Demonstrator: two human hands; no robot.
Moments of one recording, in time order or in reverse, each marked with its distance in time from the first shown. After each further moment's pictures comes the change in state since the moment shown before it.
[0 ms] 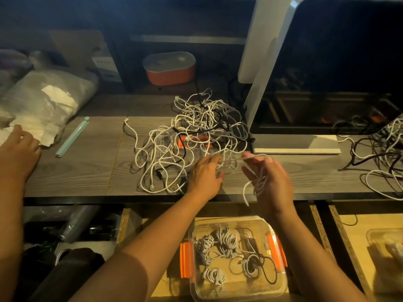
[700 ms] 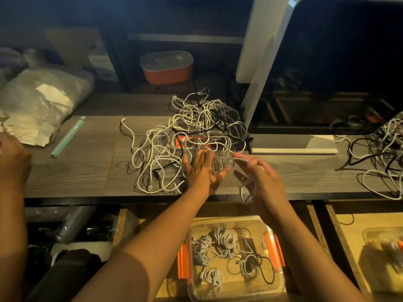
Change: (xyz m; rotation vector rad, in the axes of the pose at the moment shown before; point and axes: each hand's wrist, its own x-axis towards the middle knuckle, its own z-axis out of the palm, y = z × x) left_hand 0.015 0.002 0.008 0.203 -0.078 -0.132; right_hand -0.006 -0.010 0.007 -0.217 -0.106 0.088
